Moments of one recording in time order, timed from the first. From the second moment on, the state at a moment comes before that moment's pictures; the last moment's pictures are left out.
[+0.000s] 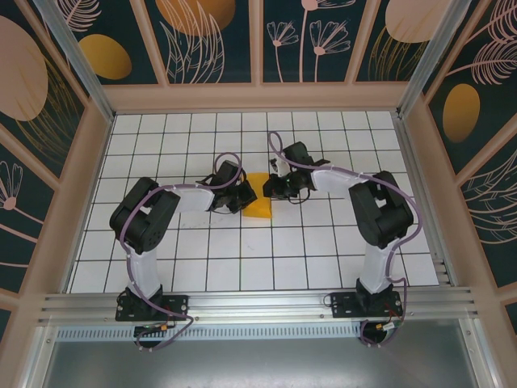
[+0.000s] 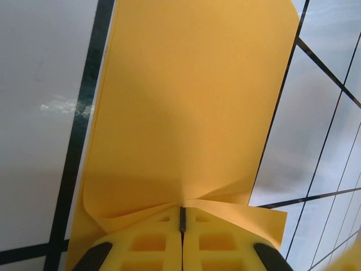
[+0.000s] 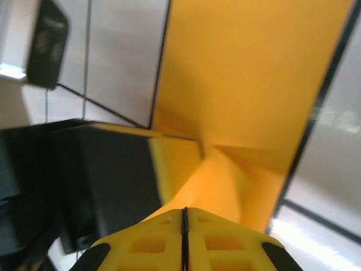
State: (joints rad) left arm -0.58 1.93 1.00 0.03 0.29 -1.09; right arm 0.53 1.87 1.17 -0.33 -0.57 0.45
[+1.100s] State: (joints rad) left arm -0.58 1.92 0.97 0.07 0.28 -1.09; right arm 0.61 1.90 1.06 -0.35 -0.55 0.47
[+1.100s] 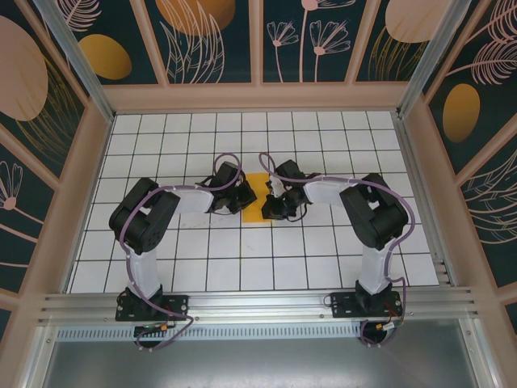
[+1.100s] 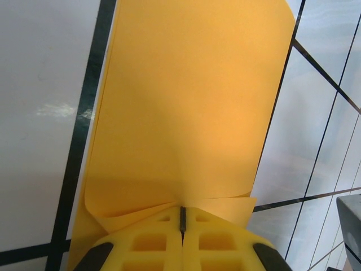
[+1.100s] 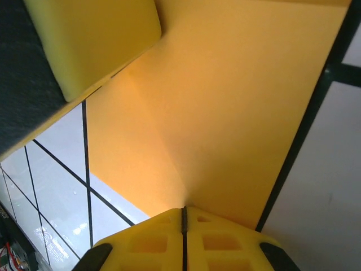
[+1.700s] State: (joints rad) left arm -0.58 1.92 0.97 0.07 0.28 -1.09; right arm 0.56 1.85 1.08 -0.34 -0.62 0.47
